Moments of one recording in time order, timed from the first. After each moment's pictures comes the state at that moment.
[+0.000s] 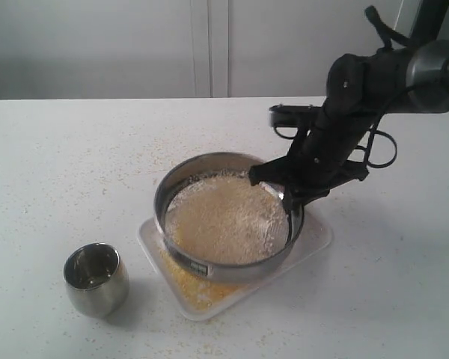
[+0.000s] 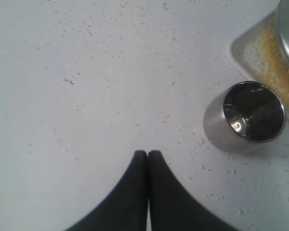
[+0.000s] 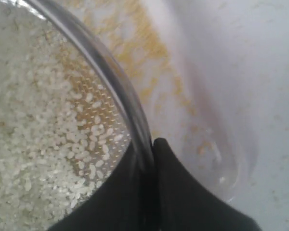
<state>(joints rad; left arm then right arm) -0.04 0.64 -0.51 -0.23 0.78 0.18 0.37 1.93 -1.33 0.20 0.80 0.02</state>
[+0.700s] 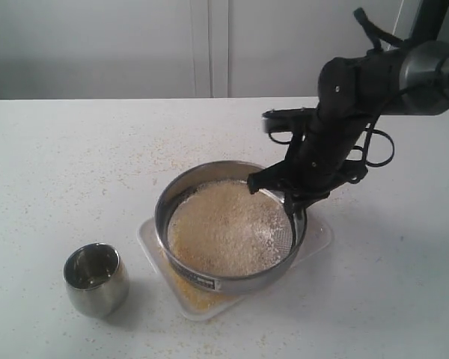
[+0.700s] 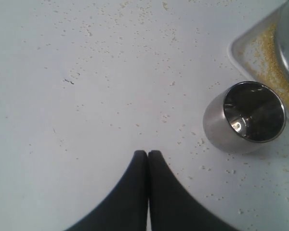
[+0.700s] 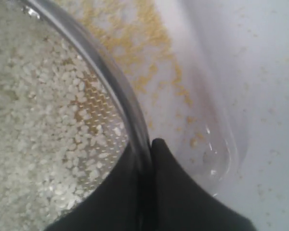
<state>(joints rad) -0.04 0.64 -0.51 -0.23 0.78 0.18 0.40 1.93 -1.33 0.11 0.81 0.06</state>
